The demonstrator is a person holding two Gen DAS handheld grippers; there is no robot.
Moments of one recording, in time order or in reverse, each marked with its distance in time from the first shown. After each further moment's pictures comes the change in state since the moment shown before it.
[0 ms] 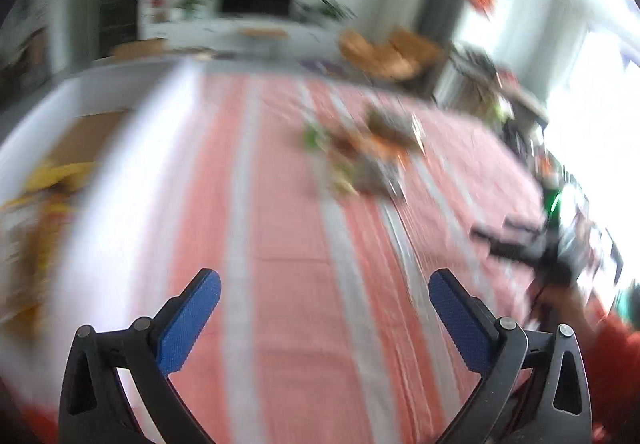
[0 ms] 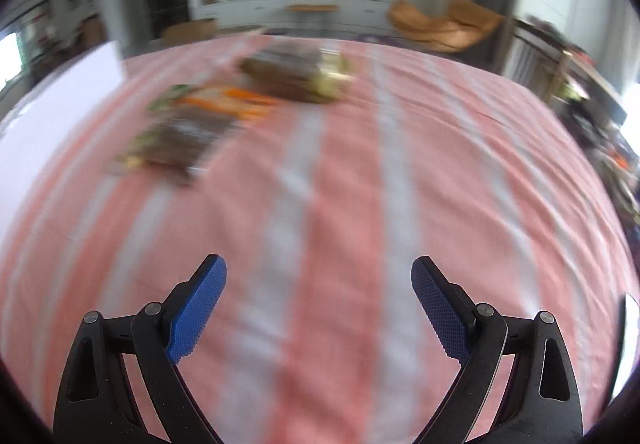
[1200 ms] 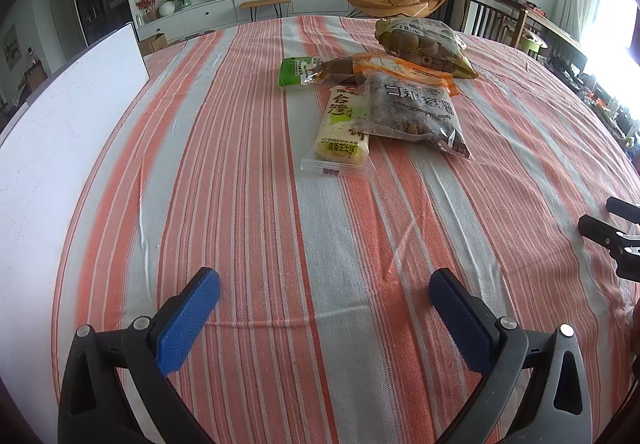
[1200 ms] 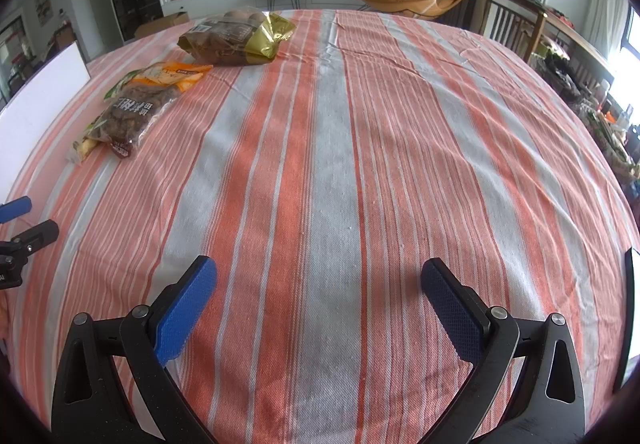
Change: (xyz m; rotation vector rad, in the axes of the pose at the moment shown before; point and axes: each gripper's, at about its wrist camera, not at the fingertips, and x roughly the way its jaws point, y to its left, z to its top) left arm 0.137 -0.035 0.006 0.090 0.100 0.188; right arm 0.001 -0.029 -0.029 0.081 0.070 -0.013
